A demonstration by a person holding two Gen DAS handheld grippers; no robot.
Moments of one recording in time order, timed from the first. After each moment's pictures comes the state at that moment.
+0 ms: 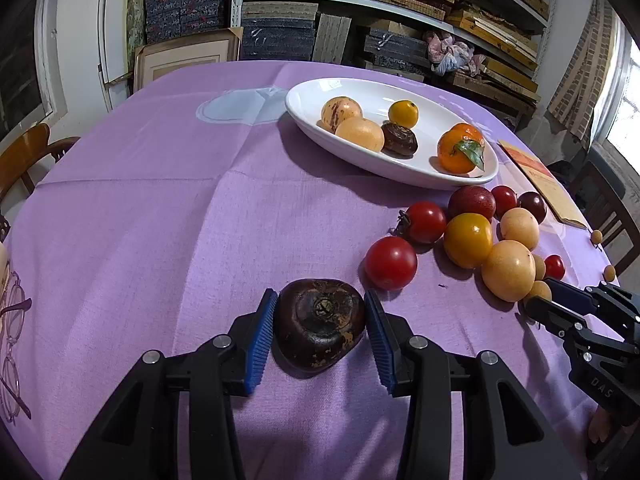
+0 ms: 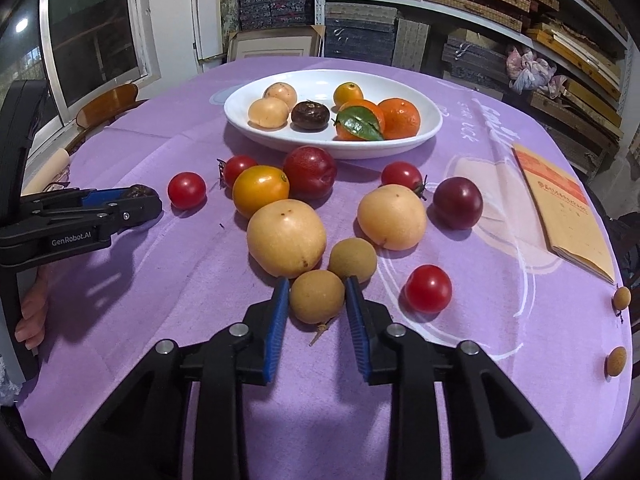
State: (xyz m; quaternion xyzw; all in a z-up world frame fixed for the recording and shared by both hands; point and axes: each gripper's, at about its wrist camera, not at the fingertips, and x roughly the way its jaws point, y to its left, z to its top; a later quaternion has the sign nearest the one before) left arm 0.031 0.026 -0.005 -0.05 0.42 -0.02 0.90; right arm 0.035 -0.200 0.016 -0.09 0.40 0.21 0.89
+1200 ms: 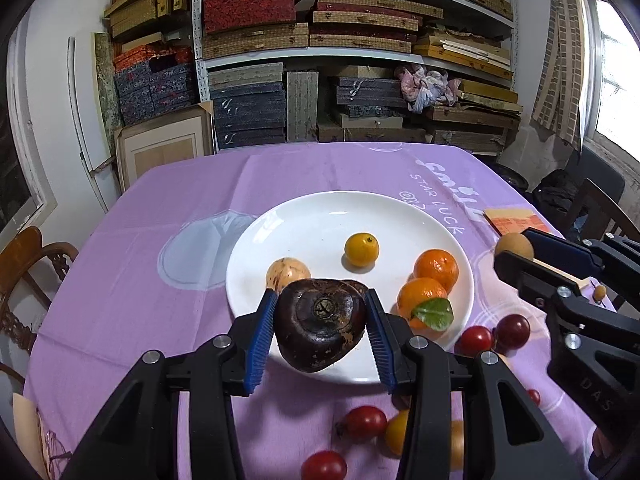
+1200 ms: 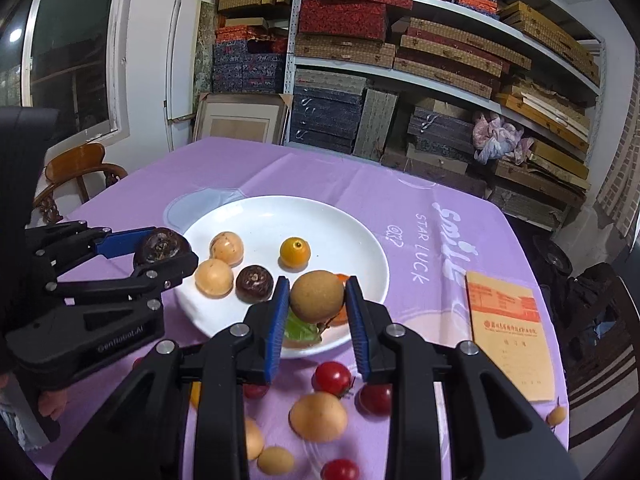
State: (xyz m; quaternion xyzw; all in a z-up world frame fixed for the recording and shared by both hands) left arm 0.139 -0.035 0.077 0.03 0.34 -0.03 0.94; right arm 0.137 -0.184 0.119 -0.09 0.30 0.15 0.94
